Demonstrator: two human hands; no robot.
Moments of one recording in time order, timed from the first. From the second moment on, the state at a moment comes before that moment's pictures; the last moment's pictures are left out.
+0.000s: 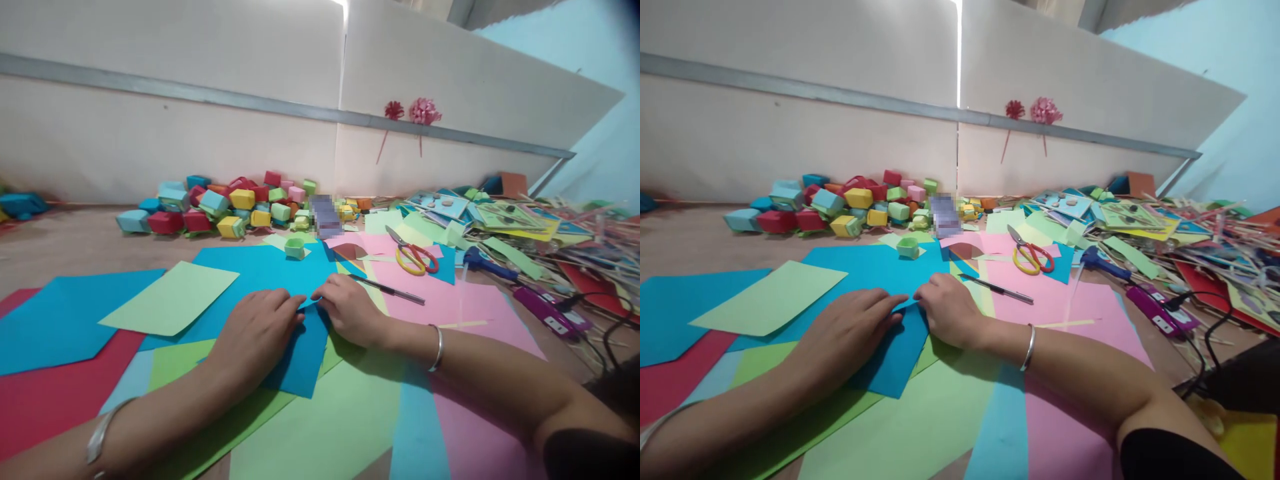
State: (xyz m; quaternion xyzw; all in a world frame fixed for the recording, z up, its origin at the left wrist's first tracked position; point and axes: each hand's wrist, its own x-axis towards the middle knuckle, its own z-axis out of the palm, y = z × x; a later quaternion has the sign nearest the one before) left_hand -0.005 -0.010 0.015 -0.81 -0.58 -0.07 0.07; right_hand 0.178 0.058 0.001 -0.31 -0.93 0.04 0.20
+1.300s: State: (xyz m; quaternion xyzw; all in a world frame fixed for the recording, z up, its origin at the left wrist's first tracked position) left_hand -0.009 0.002 0.031 -0.34 -0.45 -0.49 -0.66; right_hand 0.231 0.058 0.015 -0.43 -0.60 0.63 0.24
